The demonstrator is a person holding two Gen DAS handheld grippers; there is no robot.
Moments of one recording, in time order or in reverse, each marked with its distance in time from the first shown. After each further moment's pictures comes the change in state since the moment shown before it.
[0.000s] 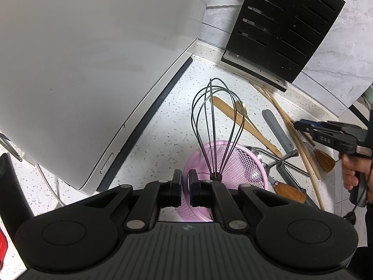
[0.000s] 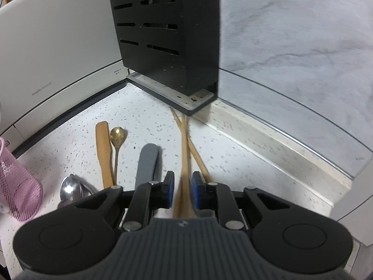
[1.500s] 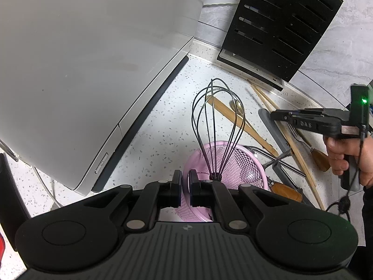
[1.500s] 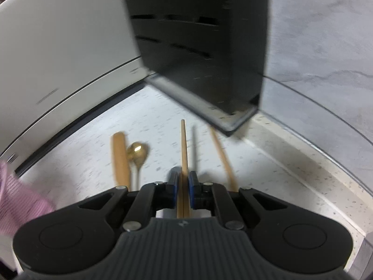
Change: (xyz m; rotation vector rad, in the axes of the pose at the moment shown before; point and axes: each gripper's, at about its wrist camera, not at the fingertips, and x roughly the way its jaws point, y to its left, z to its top) left arm 0.003 -0.002 0.001 0.003 0.008 -0.018; right arm 0.036 0.019 0.033 -0.008 0.073 0.133
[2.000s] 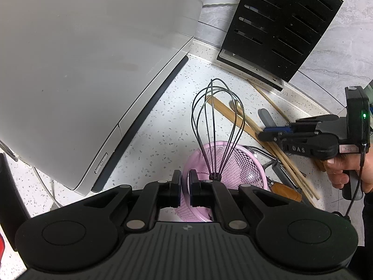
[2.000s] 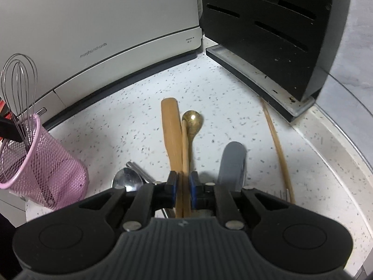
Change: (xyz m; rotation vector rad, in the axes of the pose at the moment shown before) left arm 0.001 0.000 -0.001 0.001 0.000 -0.003; right arm 0.006 0.046 -0.007 -0.145 0.115 0.077
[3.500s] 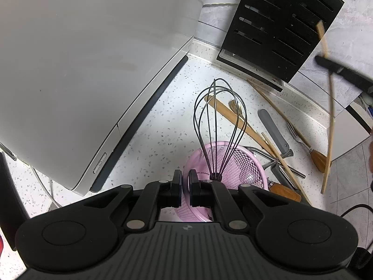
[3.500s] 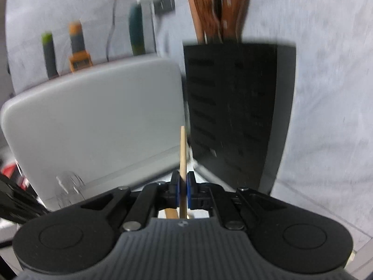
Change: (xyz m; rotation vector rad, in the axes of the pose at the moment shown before) left arm 0.002 0.003 0.001 -0.001 0.003 -0.009; right arm -0.129 0.019 0.024 0.045 -0.493 -0.075
